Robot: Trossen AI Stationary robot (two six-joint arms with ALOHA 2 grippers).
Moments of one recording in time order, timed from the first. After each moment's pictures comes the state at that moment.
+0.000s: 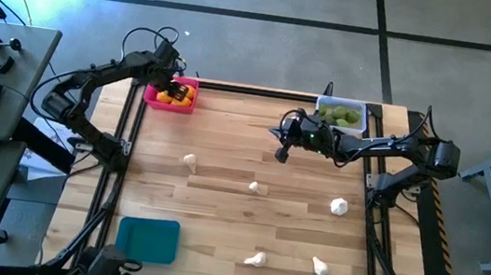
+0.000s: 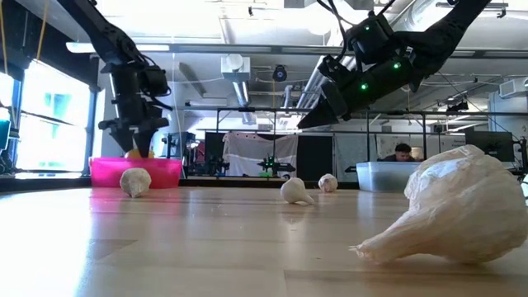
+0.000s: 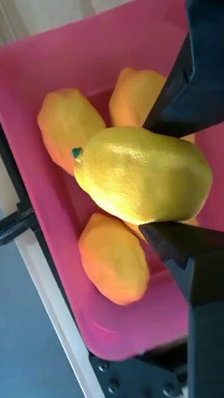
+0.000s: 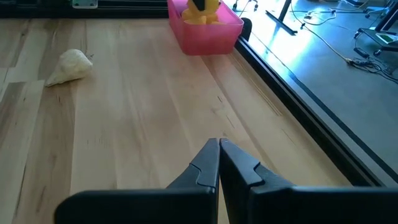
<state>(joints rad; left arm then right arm) 1.09 1.50 0.96 -0.67 -0.10 -0.05 -0.32 1.50 0.66 0.42 0.07 -0.13</state>
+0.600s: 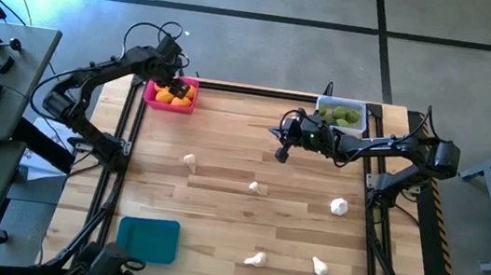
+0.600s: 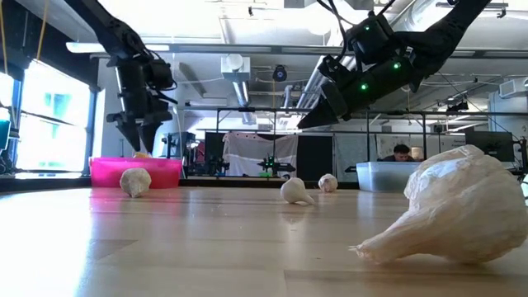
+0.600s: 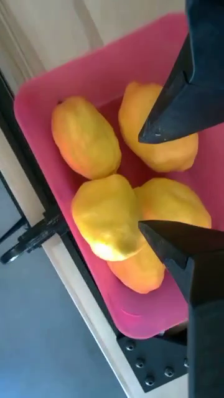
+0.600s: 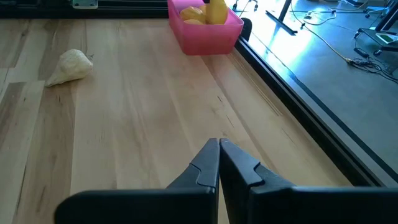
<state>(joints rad) 1.07 1.51 1.04 -0.73 -0.12 0.02 -0.32 1.50 0.66 0.42 0.07 -0.13</state>
